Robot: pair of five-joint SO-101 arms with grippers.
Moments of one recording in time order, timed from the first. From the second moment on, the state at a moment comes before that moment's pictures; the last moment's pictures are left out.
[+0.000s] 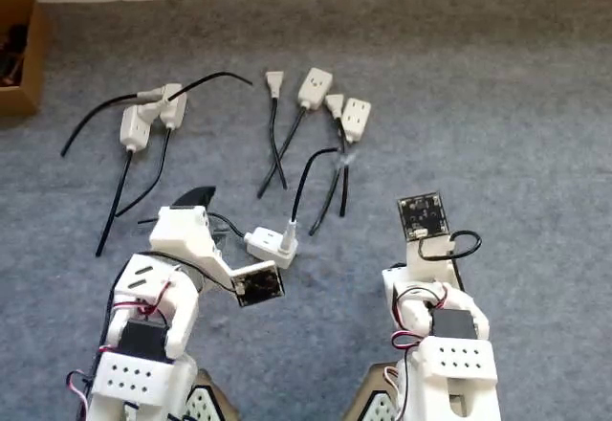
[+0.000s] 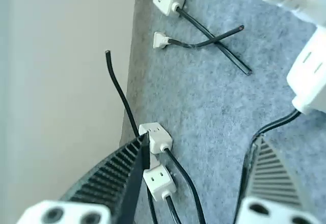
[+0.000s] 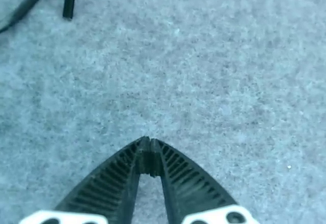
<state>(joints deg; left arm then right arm) 2.0 -94.3 96.7 28.9 -71.4 -2.8 -69.7 90.3 41.7 15.6</state>
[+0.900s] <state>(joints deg) 5.5 -79.4 55.6 79.8 -23.4 -2.8 -69.7 90.3 42.0 15.6</state>
